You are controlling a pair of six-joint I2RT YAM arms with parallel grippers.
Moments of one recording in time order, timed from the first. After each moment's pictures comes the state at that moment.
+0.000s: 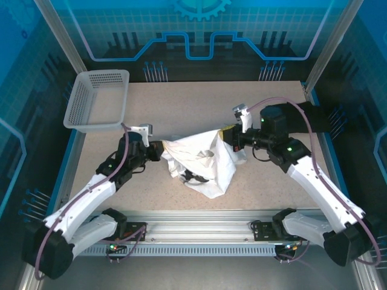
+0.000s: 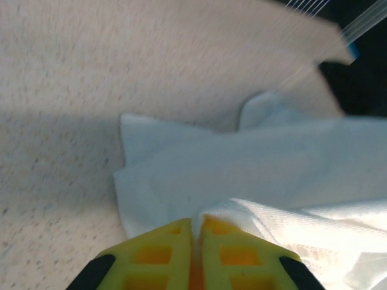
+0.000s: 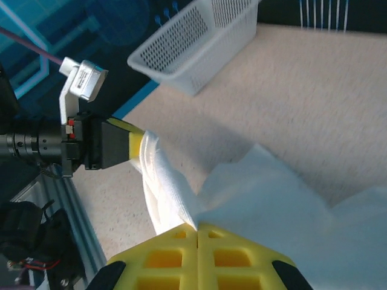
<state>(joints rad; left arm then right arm) -0.39 0.99 0.64 -0.24 0.08 -0.51 0.43 1.10 1.01 -0.40 -0.55 0.20</state>
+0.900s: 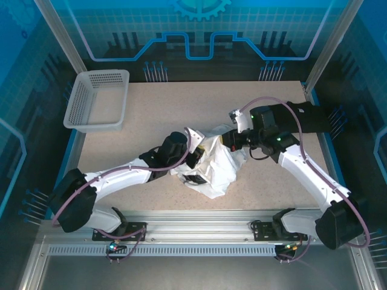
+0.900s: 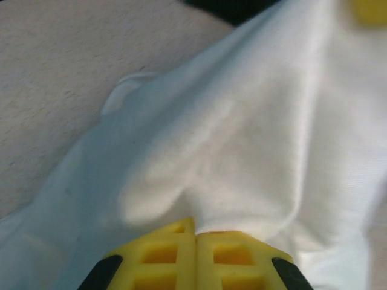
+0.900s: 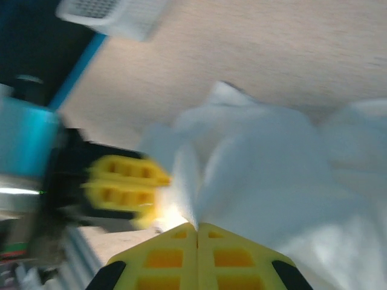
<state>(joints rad) -0.74 1.40 0.82 0.06 0.10 -0.12 0.39 1.24 1.05 -0.56 -0.44 0.20</state>
